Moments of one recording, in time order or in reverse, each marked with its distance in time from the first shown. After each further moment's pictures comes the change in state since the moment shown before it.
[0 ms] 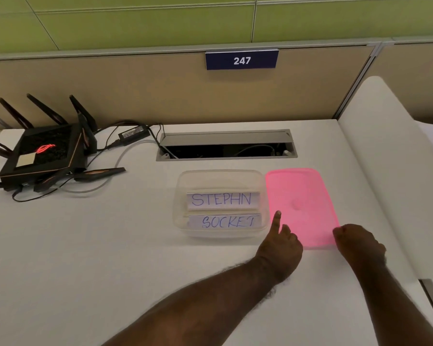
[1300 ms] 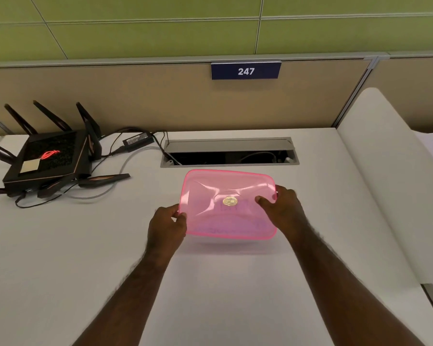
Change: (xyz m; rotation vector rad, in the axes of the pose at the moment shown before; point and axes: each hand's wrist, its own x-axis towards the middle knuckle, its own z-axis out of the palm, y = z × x) left_hand -0.138 -0.178 0.031 -1.180 0.510 -1.117; right_hand -0.039 -0.162 -0.001 0.462 -0.083 -0.348
